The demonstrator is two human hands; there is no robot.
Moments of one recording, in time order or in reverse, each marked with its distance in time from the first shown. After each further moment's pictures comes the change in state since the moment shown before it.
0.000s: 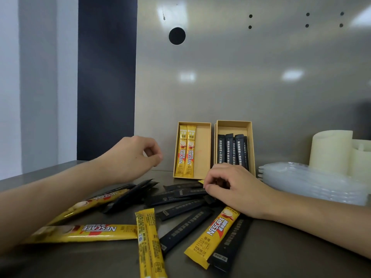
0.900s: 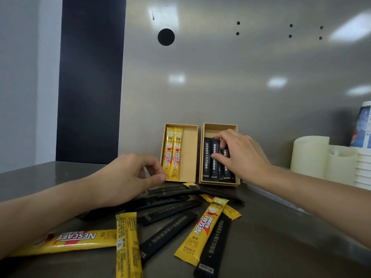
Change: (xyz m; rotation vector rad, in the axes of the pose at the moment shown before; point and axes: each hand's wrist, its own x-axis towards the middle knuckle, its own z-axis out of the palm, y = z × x) left_hand -0.012 0.006 0.023 -0.090 -0.148 0.122; right_hand 0.031 0.040 -0.046 -0.540 0.361 0.080
